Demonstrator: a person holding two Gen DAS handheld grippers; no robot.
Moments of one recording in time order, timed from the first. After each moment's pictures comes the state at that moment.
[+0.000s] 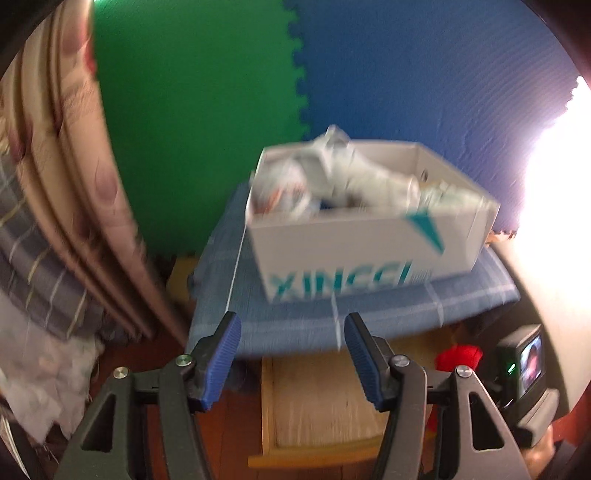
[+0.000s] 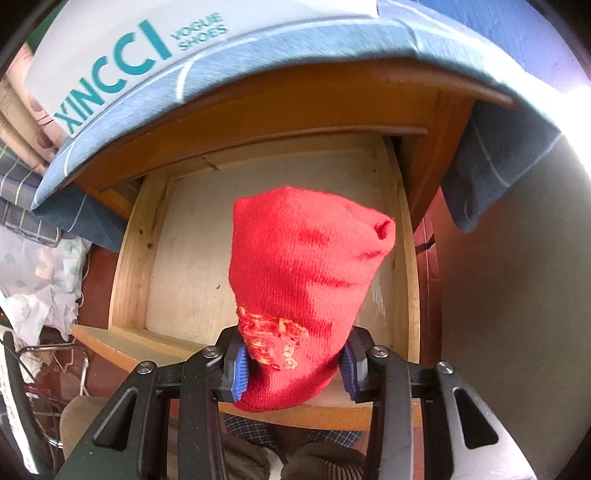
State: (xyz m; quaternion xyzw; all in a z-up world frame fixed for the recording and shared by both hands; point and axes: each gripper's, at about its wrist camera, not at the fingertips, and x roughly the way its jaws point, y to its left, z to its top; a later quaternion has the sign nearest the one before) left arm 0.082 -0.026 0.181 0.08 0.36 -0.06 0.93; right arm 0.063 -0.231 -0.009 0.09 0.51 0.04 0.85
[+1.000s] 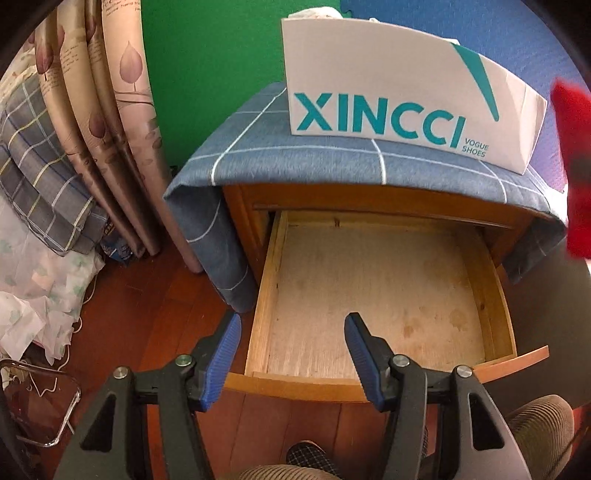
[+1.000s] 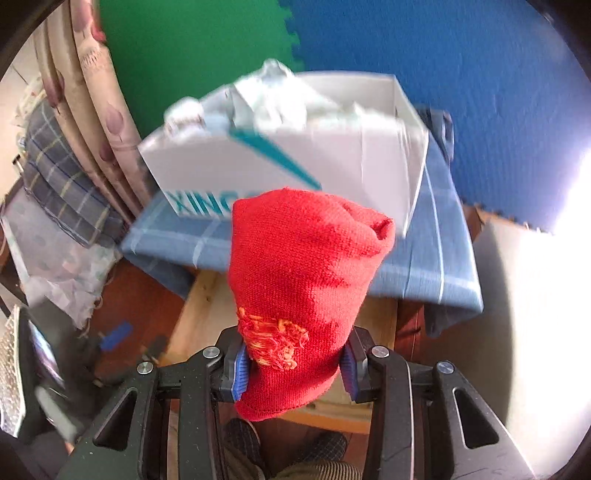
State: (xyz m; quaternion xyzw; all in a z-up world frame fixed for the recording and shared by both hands) left arm 0.041 -0.010 0.050 0.04 0.44 0.00 0.90; right arm 0.036 -0.225 0.152 0.02 0.41 0.10 0.91
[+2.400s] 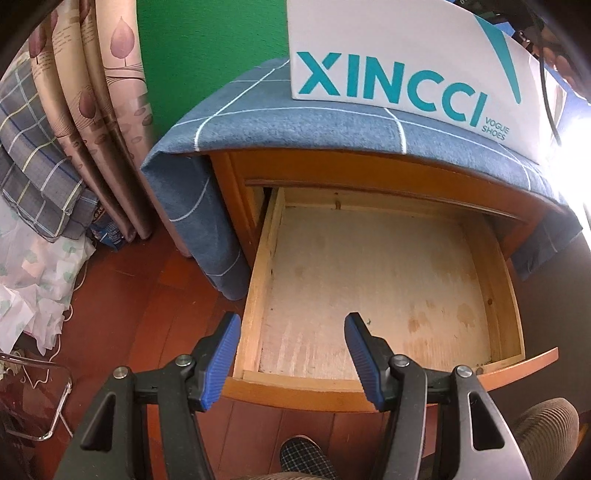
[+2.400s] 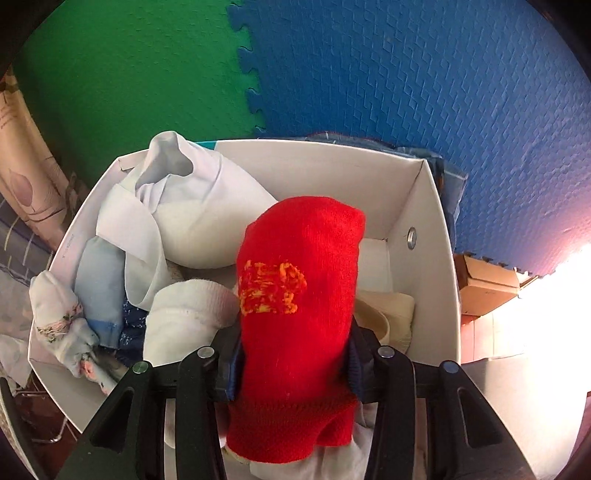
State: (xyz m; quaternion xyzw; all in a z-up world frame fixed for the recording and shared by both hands) left arm 0.064 -0.005 0.022 0.03 0.46 0.00 0.88; right arm 0.263 -0.218 0.191 0.00 0.45 0.02 0.89
